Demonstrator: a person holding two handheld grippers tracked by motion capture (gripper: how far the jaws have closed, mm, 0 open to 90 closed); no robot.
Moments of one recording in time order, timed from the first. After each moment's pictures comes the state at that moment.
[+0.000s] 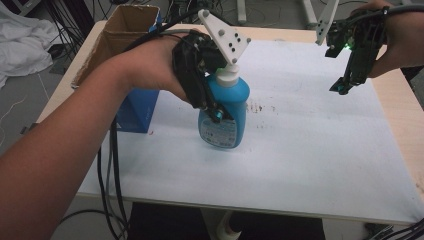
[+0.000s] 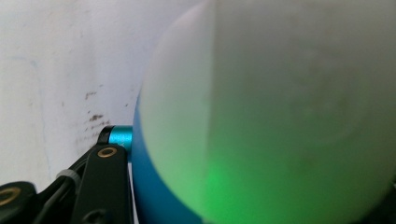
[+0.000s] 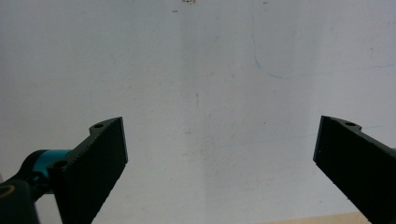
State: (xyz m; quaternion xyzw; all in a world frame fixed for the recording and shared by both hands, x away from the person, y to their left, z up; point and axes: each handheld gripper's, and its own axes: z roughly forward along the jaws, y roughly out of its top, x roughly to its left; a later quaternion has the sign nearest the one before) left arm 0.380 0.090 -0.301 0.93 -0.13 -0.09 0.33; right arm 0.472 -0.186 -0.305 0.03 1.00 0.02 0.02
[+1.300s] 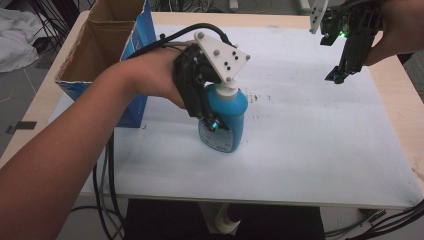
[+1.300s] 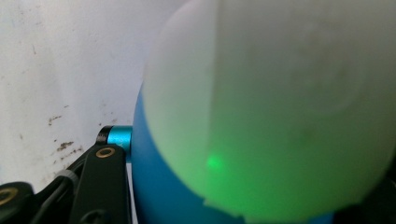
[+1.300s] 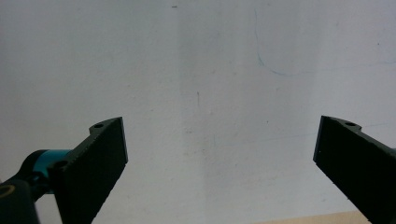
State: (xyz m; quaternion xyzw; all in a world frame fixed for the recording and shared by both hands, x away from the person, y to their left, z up) left arm 0.380 0.079 -0.338 0.92 -0.19 -0.11 0.33; right arm 0.471 -0.183 -0.310 0.03 1.00 0.01 0.02
